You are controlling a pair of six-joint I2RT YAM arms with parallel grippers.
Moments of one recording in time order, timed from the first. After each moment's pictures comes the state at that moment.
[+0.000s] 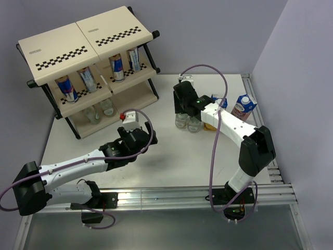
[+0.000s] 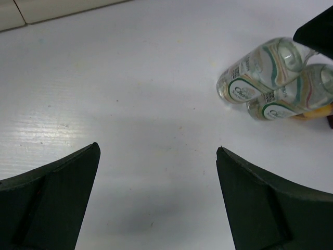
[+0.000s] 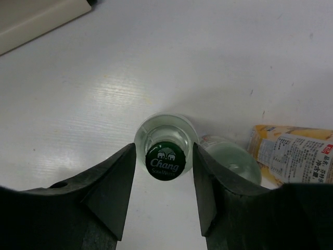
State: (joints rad) left arm -1.01 1.13 0.75 -0.21 -0.73 -0.86; right arm 0.60 1.63 1.36 -0.52 0.38 0.35
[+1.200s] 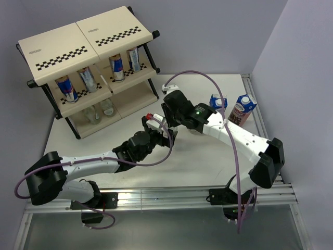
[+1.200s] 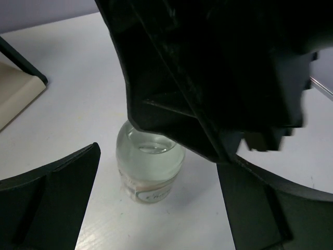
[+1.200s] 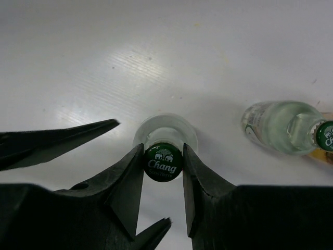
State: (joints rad) left arm -1.06 1.31 0.66 0.53 -0.43 -0.20; right arm 0.81 1.49 1.39 -0.70 0.28 0.31
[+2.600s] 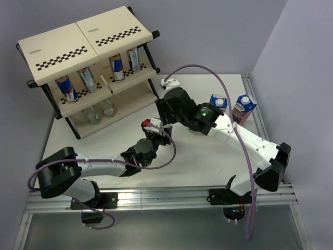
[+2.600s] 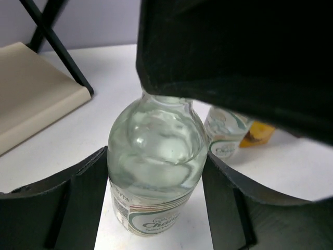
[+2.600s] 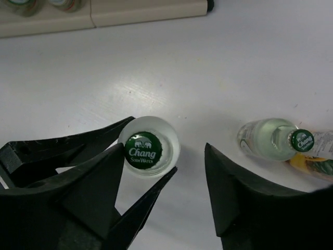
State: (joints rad) left arm -1.13 1.43 0.60 0.83 -0.73 -0.14; right arm 0.91 1.44 1.51 -0.74 0.34 0.30
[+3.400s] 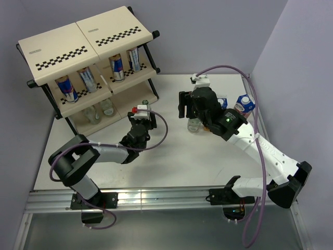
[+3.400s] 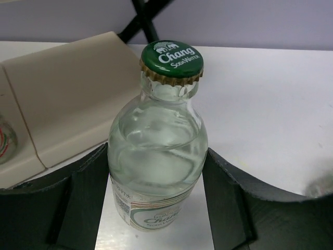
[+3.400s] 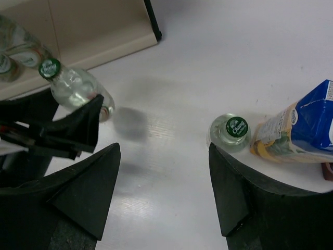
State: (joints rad) left arm -0.86 1.58 0.60 0.98 -0.75 -0.11; right arm 0.73 1.21 1.33 -0.62 0.39 0.36
